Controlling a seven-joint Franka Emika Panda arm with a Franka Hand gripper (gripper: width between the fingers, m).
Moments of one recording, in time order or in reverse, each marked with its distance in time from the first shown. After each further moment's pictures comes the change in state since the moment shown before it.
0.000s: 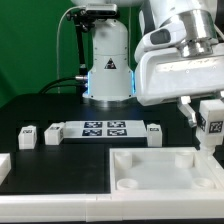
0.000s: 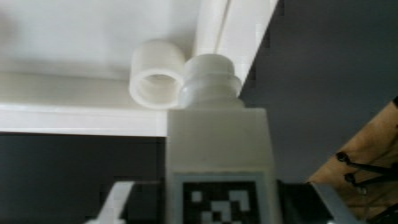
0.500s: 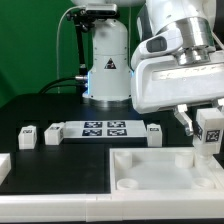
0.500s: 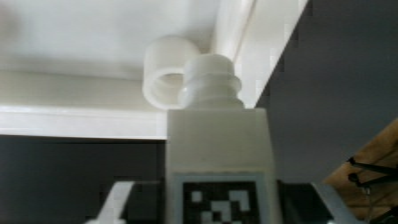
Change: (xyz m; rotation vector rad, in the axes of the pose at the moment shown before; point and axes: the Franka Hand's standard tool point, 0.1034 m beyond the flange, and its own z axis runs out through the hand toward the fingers) arm 0.001 0.007 0.006 -0.004 -0.003 -0.002
